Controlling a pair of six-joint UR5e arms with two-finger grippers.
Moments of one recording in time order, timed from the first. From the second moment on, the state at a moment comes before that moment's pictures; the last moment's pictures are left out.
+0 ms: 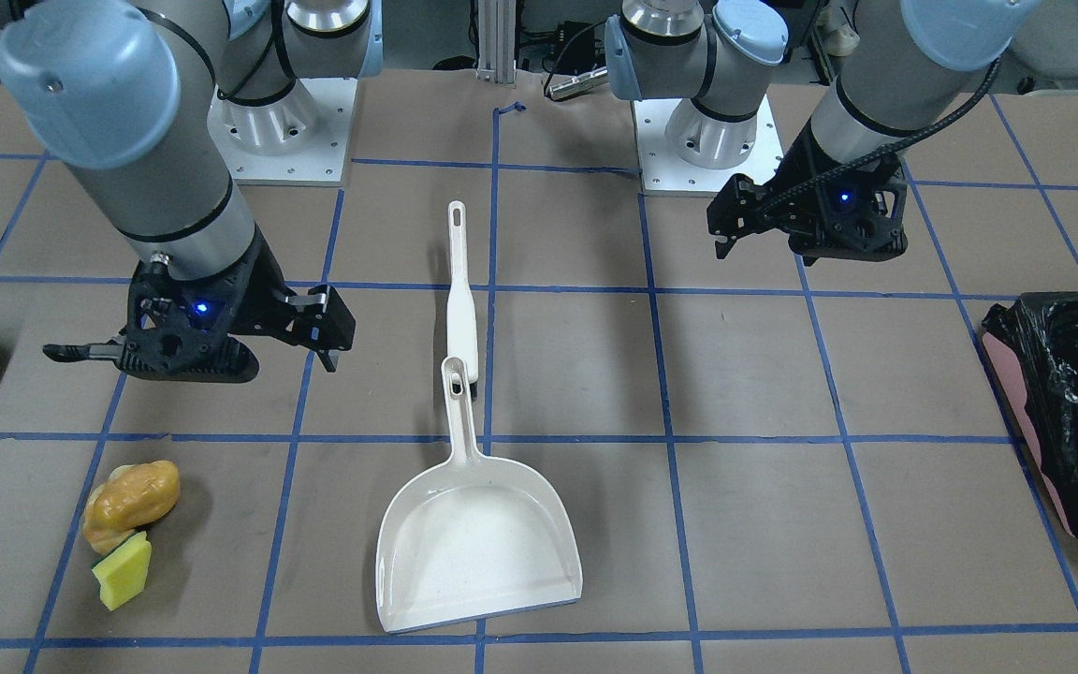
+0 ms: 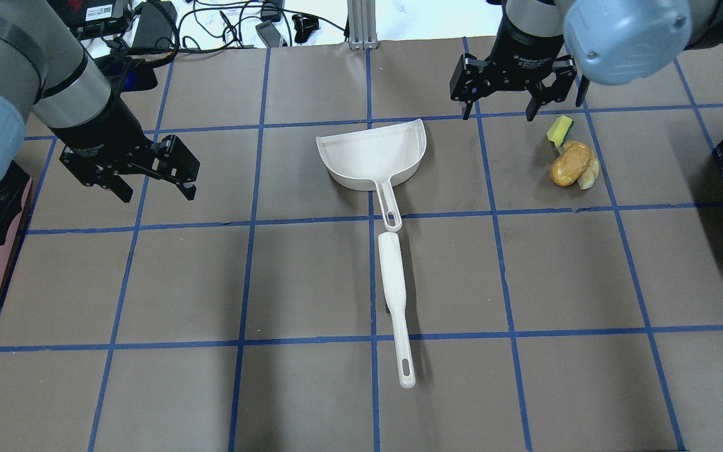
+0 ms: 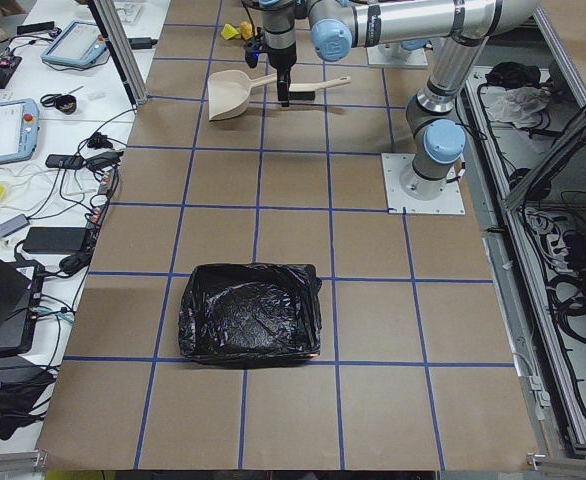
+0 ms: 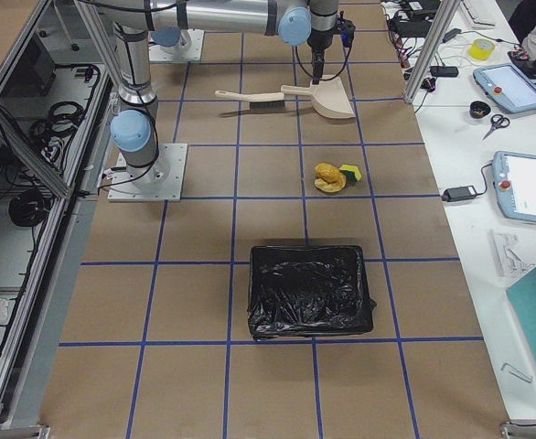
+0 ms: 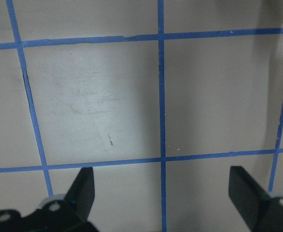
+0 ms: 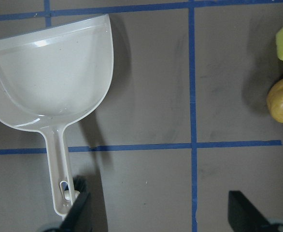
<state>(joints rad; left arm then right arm) -1.47 -1.53 -1.71 -1.56 1.53 0.13 1.67 -1.30 1.45 -1.75 -1.53 0.13</state>
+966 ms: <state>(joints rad) -1.51 -1.50 -1.85 -1.54 1.46 0.03 1.89 -1.07 1.51 -1.97 -1.53 0.17</state>
